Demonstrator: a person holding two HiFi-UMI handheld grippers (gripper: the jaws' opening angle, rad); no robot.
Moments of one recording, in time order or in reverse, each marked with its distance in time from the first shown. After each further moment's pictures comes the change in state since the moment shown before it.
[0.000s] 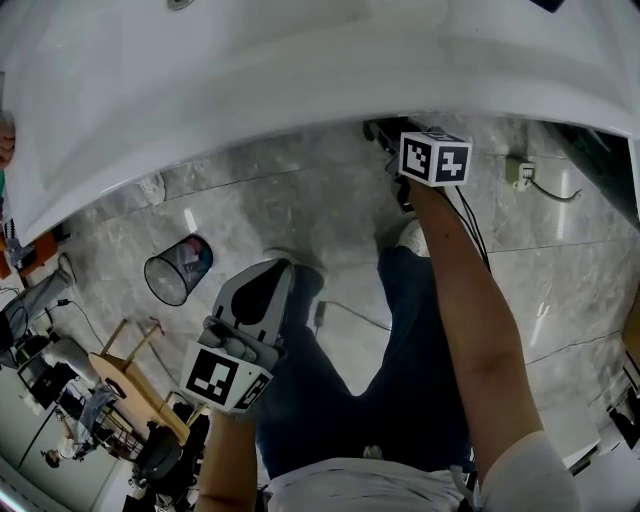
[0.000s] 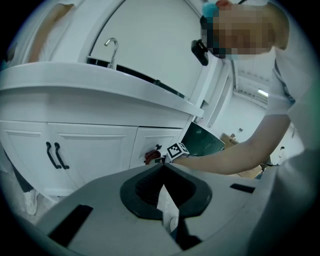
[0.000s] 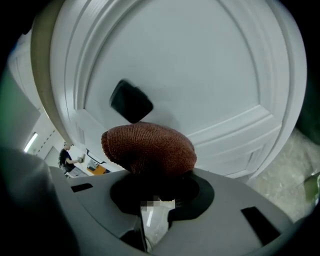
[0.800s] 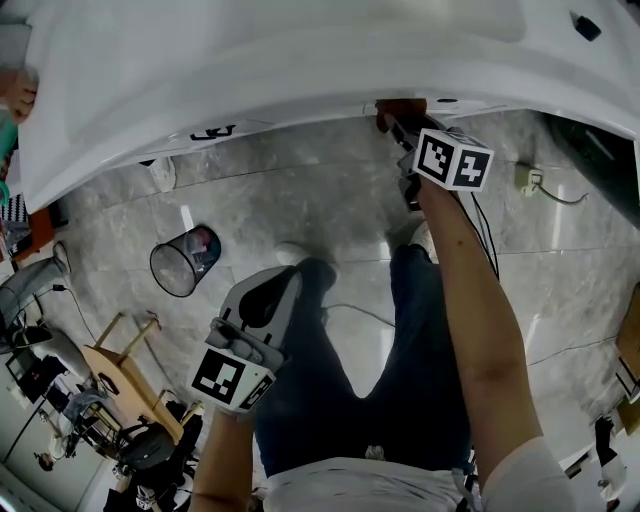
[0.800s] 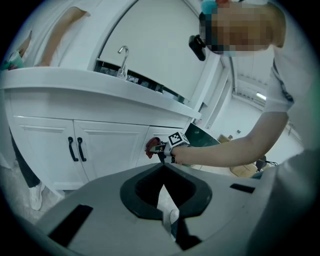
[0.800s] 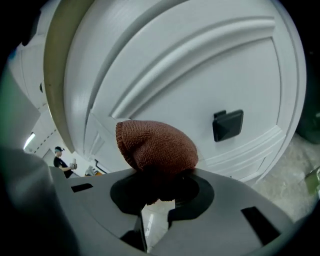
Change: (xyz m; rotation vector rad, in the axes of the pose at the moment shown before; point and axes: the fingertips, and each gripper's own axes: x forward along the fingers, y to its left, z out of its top) left arm -0.074 0.033 -0.028 -0.022 -0.008 -0.019; right arm -0.002 0.078 0.018 -0.008 -0.100 -0.028
